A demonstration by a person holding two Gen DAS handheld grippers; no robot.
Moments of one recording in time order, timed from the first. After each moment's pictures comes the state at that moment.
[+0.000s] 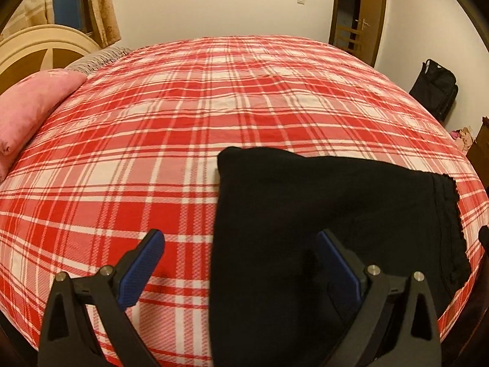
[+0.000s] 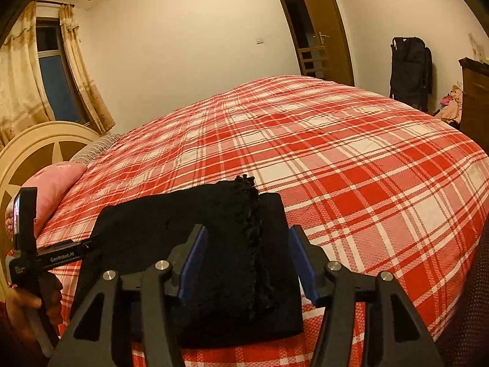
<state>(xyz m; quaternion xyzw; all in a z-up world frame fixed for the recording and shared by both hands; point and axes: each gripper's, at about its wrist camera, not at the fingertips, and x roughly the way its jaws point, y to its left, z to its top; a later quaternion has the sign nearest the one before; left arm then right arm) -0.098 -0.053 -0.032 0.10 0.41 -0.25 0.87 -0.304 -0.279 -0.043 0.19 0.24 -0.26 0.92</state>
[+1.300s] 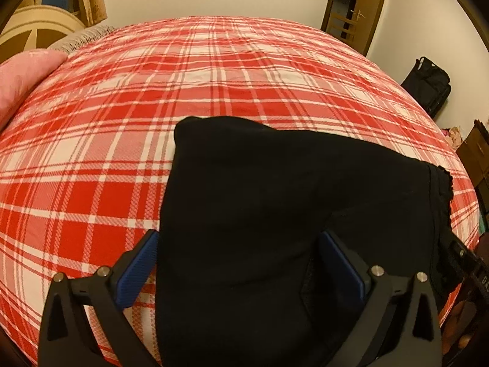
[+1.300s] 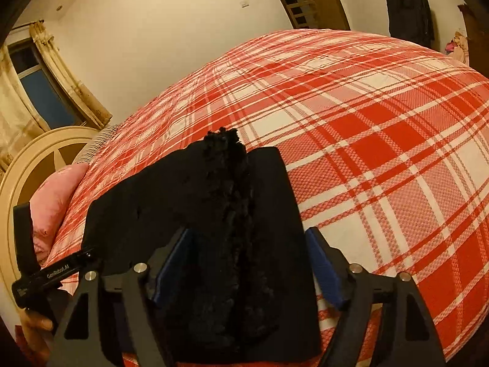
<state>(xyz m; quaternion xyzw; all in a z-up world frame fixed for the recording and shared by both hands) -0.096 -0.075 -0.056 0.07 0.46 -0.27 0.84 -0.275 -0.311 -0.095 0.28 0.30 -0.22 0.88</state>
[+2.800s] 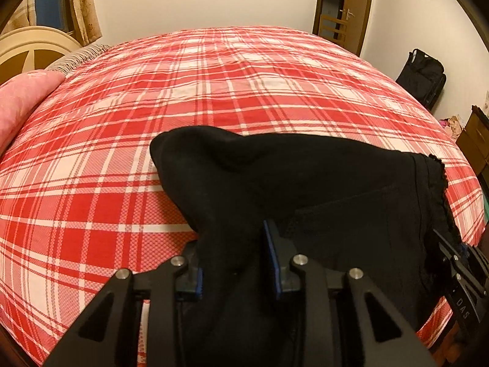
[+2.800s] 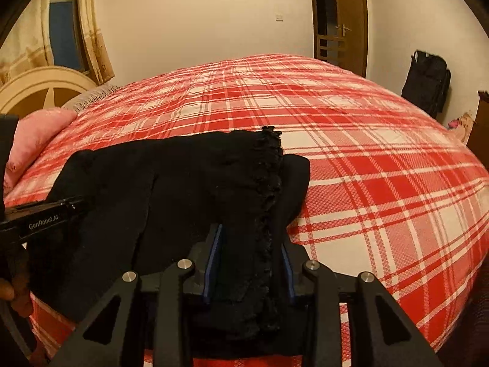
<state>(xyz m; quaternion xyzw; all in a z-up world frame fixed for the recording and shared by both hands) -0.117 -0.091 -0.047 0.11 0.42 -0.28 0.86 -0.255 -0.257 -0.081 0.10 0.33 -0.26 0.90</state>
